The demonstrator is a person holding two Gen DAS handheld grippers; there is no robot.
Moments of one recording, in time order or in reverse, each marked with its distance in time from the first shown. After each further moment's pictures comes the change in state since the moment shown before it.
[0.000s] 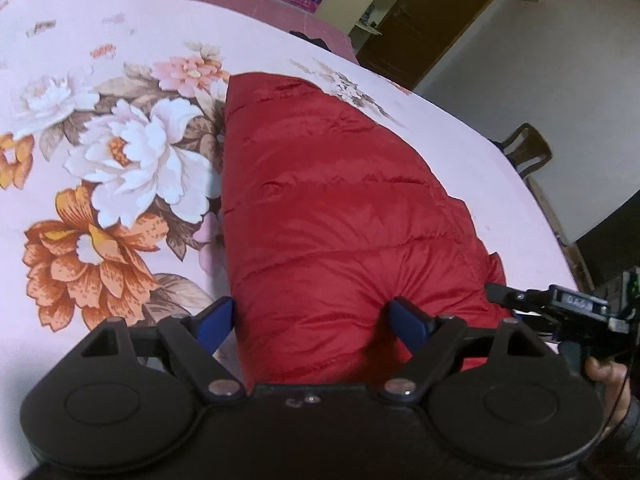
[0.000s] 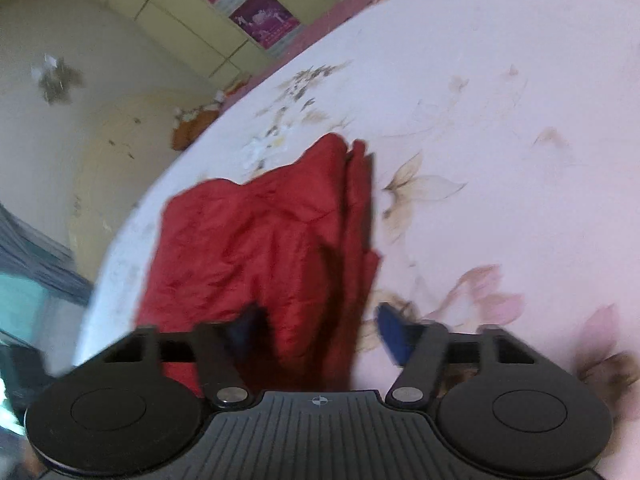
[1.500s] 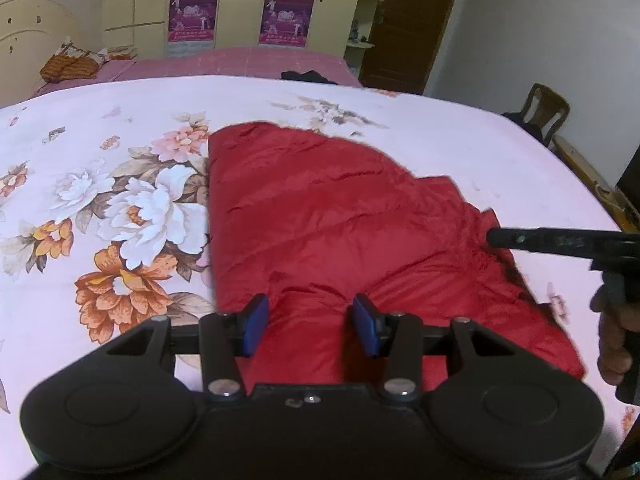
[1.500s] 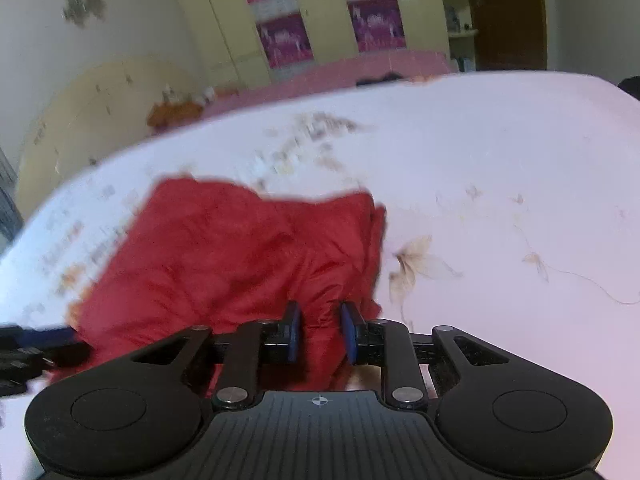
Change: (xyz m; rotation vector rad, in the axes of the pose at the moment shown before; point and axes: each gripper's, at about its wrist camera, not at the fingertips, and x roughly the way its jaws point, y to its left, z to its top) left arm -0.037 -0.074 -0.034 0.267 -0.118 0.213; right arm -0.032 0.077 -0.036 -0.377 -0.185 -0.213
